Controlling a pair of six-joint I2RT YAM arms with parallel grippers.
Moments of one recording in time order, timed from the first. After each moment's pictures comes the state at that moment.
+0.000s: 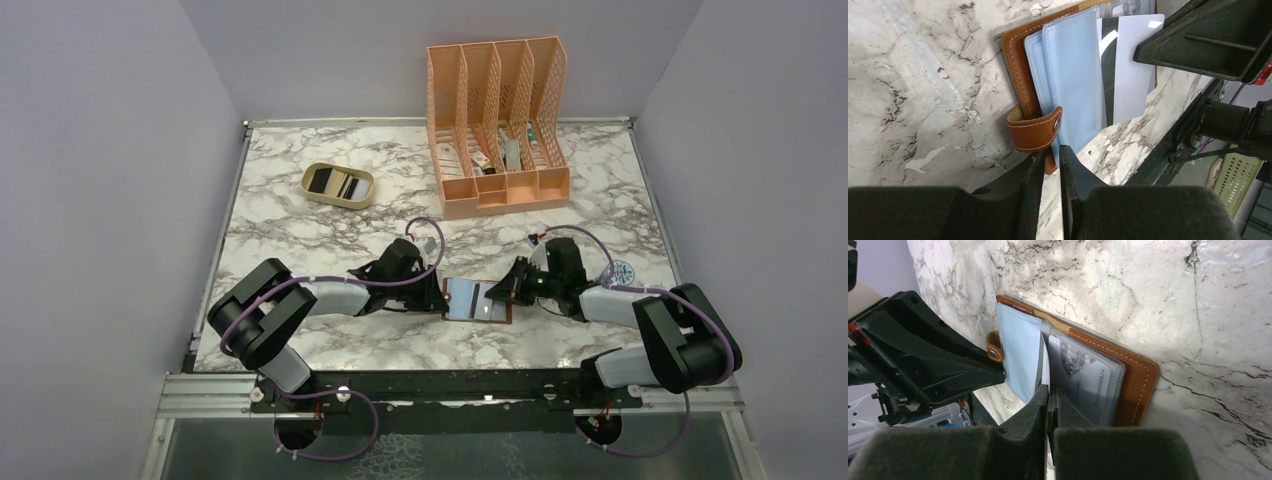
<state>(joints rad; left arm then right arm) -0.78 1.58 0.58 0.23 0.36 -0.76 0.33 1.38 0.31 0.33 -0.59 0.73</state>
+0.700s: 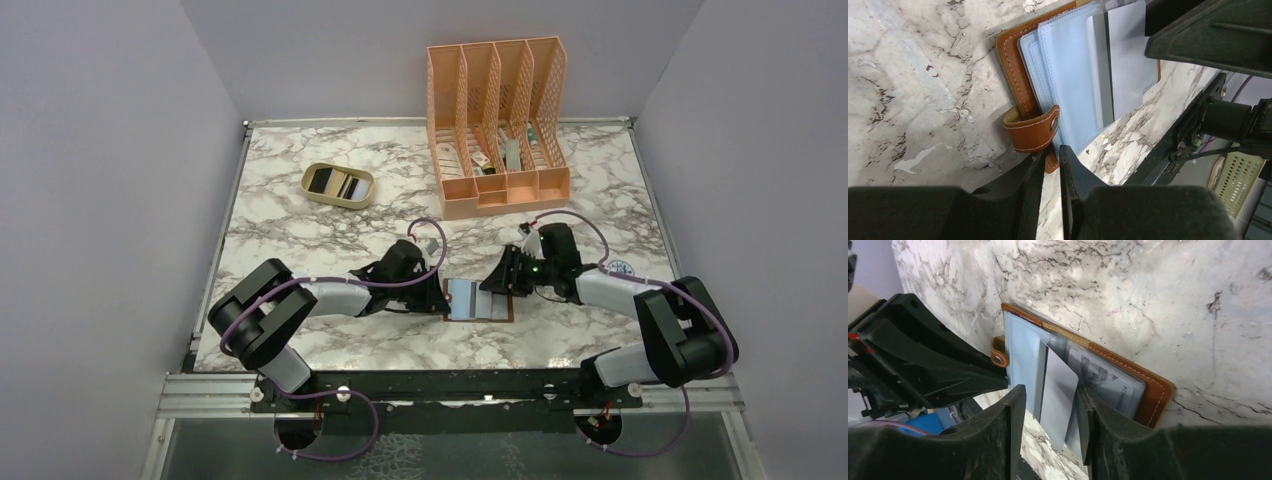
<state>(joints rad) -0.80 1.58 0.58 0.22 0.35 -0.76 0.33 1.42 0.45 0.15 -0.60 0.62</state>
